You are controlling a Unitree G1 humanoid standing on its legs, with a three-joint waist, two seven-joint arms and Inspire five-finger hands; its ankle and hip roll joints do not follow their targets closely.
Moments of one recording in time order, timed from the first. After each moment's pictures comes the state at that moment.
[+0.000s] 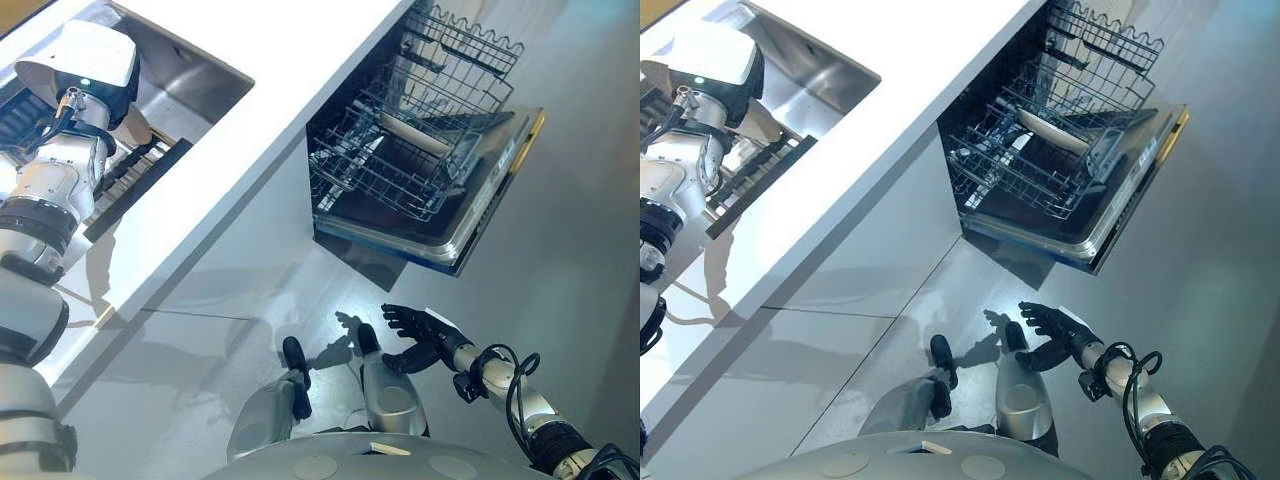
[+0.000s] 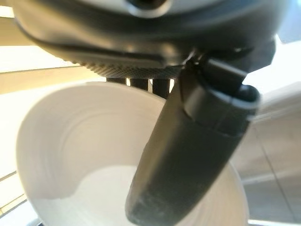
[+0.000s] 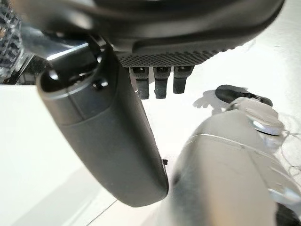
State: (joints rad) left arm -1.06 1.02 -0.78 0.74 0.70 0.10 0.31; right arm 0.05 -0.56 0.37 0.54 0.17 -0.11 0.29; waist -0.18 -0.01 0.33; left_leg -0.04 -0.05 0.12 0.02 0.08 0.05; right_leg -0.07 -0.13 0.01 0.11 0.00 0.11
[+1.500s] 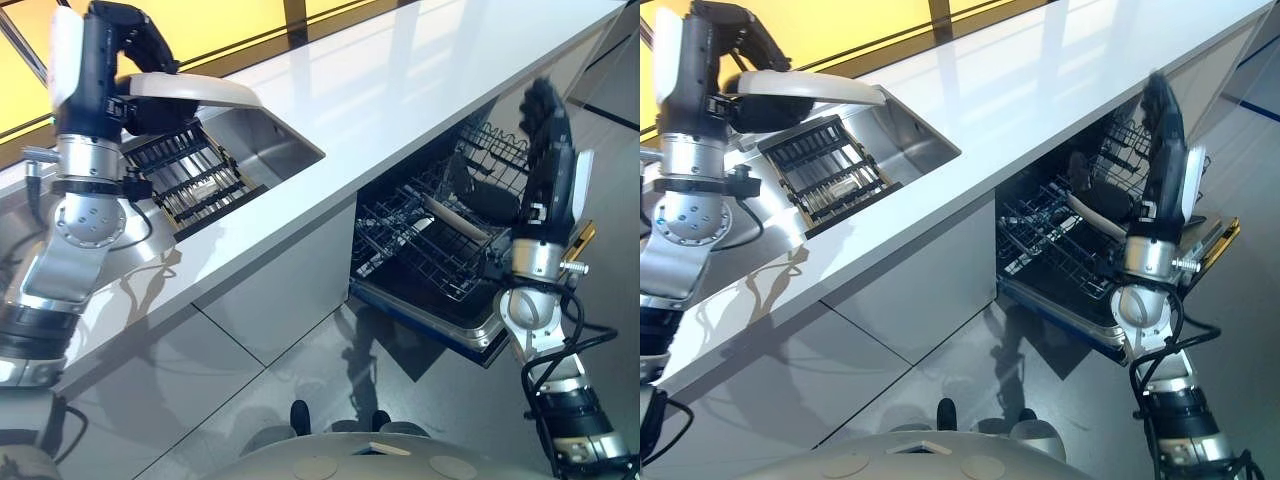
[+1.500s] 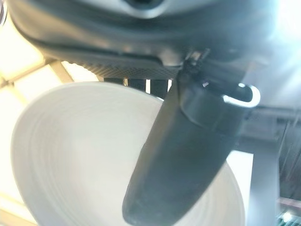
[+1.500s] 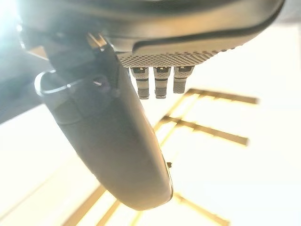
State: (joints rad) left arm -0.38 0.86 -0.06 -0.12 -0.11 -0.14 0.31; right arm -0.16 -0.56 0.09 -0.20 -0.04 -0.33 -0.46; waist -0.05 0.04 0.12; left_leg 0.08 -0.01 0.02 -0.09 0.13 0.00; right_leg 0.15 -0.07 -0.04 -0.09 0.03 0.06
